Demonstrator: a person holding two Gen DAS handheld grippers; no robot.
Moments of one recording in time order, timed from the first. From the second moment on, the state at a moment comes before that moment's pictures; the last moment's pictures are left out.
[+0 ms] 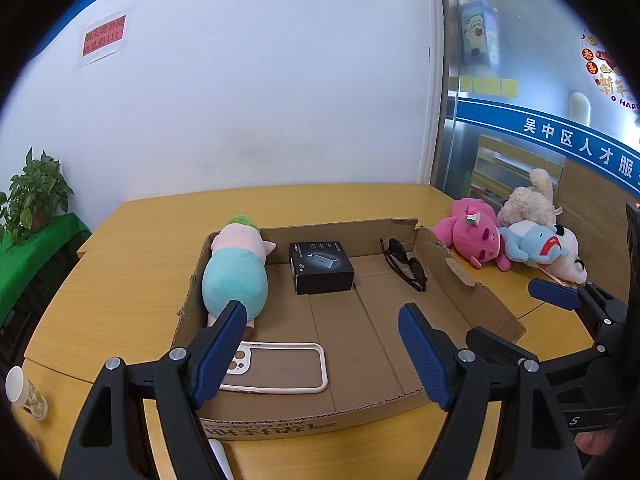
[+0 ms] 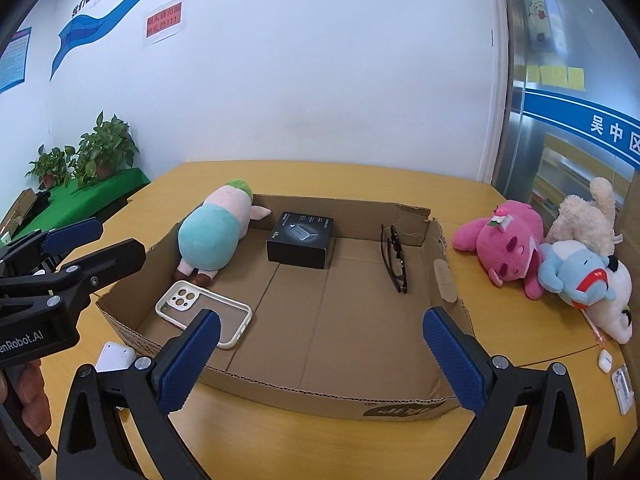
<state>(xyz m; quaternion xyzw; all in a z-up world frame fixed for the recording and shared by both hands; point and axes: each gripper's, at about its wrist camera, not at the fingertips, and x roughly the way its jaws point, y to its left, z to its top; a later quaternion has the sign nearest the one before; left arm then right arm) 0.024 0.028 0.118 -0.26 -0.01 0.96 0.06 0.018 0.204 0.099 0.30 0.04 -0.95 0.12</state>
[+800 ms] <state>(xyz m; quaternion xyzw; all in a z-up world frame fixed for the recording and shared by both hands) 0.040 -0.035 0.083 -0.32 -0.03 0.95 0.03 0.019 0.181 0.086 0.29 0.06 -0.94 0.15</state>
